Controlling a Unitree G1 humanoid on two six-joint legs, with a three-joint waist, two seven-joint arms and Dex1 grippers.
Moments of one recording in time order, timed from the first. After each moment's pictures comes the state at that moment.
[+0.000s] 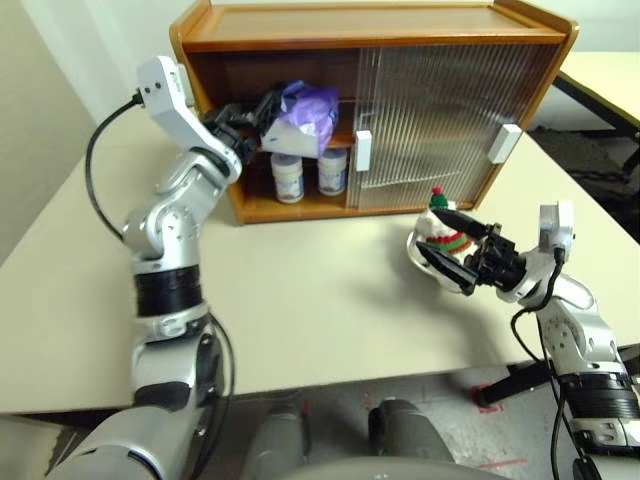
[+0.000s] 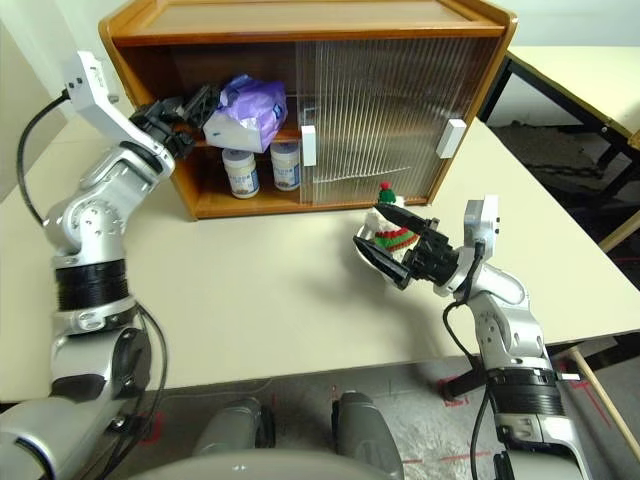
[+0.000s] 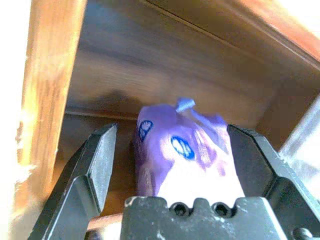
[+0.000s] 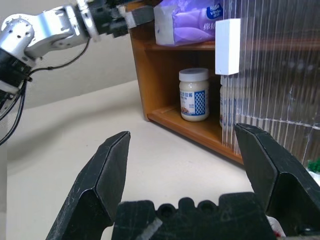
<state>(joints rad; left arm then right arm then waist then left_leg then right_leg) -0.68 0.33 0.25 -0.06 -0.58 0.68 -0.21 -0.17 -0.42 -0.13 0.10 0.55 -0.04 1.11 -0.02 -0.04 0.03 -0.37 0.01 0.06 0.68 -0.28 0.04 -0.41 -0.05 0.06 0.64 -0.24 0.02</state>
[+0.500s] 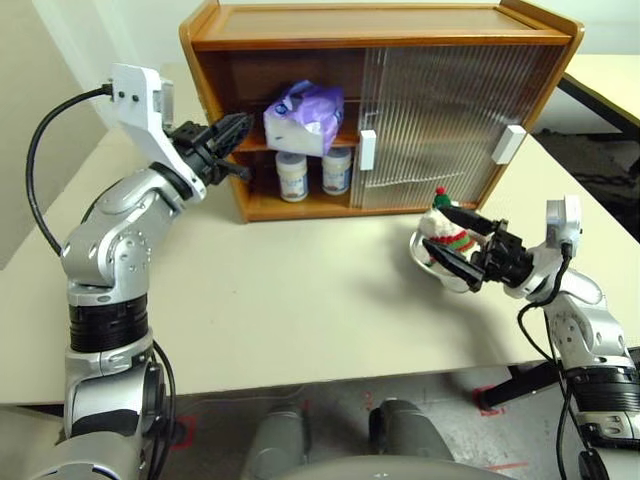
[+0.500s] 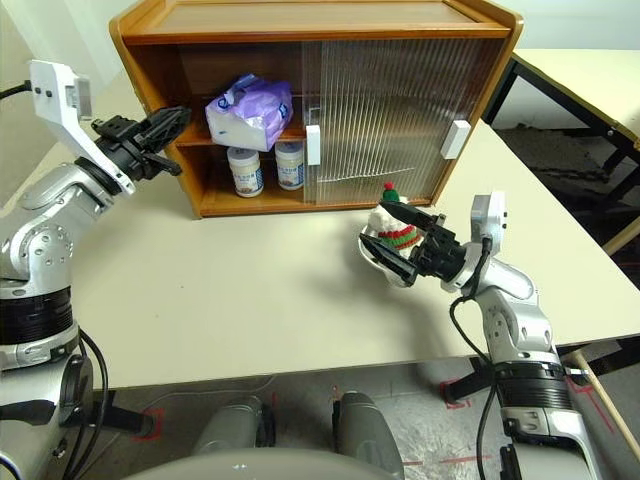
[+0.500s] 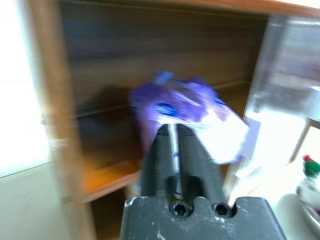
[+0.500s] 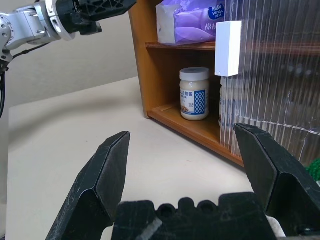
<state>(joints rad) -0.57 0.50 0.19 -0.20 -0.57 0.68 -0.42 -0.18 -0.44 -0.14 0.13 0.56 -0.04 1.13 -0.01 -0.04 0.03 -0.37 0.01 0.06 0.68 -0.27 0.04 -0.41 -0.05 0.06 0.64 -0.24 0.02</state>
